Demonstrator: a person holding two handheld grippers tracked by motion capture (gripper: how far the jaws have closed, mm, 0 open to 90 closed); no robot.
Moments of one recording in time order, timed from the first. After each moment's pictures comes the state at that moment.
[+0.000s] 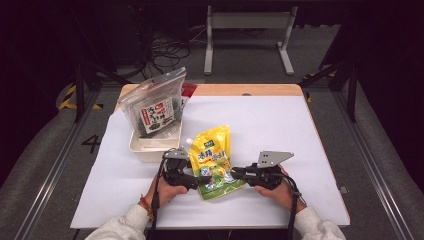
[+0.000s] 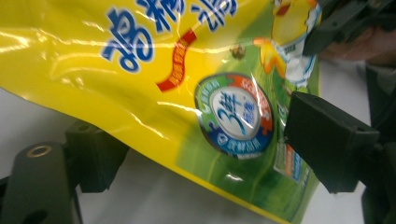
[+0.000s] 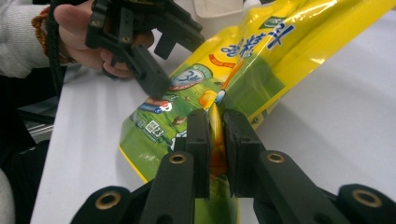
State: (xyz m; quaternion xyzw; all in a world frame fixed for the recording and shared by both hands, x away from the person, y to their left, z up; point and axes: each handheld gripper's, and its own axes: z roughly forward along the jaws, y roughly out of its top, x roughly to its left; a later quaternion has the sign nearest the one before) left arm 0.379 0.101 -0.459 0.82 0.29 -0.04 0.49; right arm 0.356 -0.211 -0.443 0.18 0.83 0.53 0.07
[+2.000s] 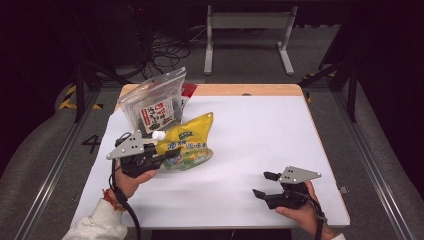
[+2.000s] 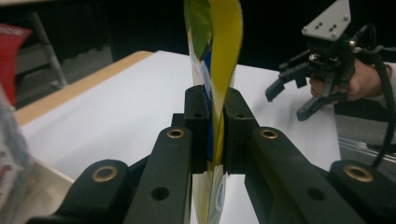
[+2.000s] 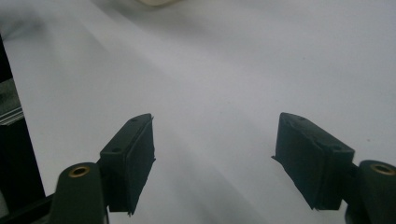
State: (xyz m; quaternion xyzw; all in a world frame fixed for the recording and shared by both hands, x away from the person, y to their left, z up) left arm 0.356 0.182 -0.360 0.78 0.16 0.13 0.60; right arm 0.299 -0.258 -0.435 0.31 0.83 0.45 0.14
